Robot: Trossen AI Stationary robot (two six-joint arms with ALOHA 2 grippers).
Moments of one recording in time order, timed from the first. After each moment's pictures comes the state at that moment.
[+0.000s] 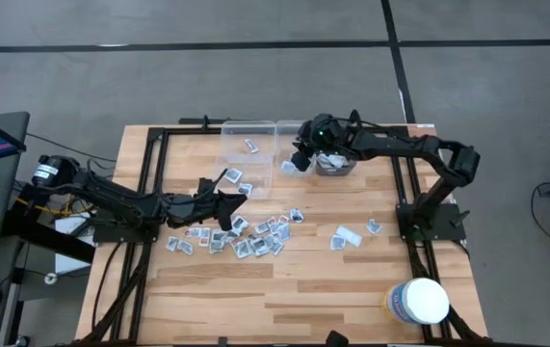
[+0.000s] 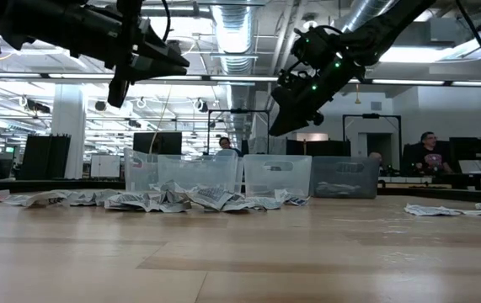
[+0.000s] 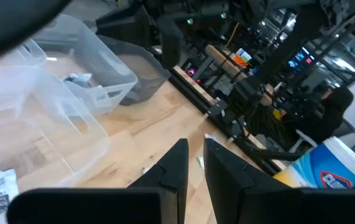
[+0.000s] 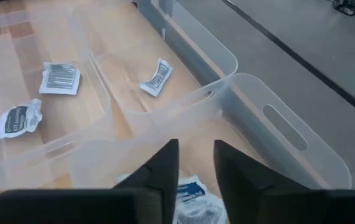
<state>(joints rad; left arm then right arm) -0.25 1.00 0.40 0.58 -0.60 -0.70 -0.49 1.64 1.01 0.01 0.08 -0.02</state>
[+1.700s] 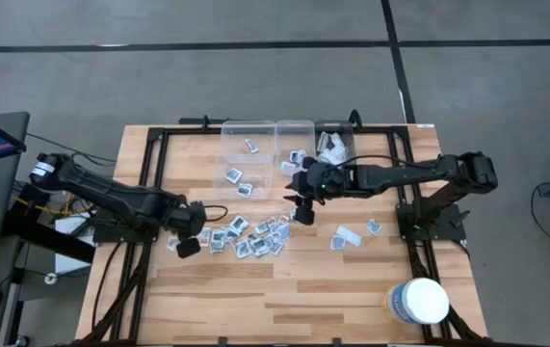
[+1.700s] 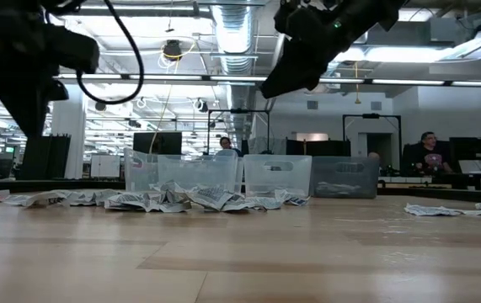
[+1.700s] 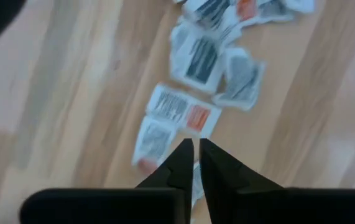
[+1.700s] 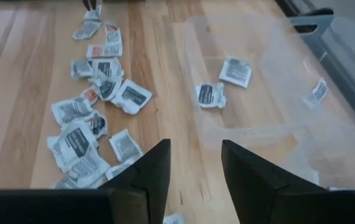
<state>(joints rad) -0.32 0.93 0.70 -0.92 -0.10 -0.58 -0.03 1.49 1.01 -0.17 0.14 0.03</state>
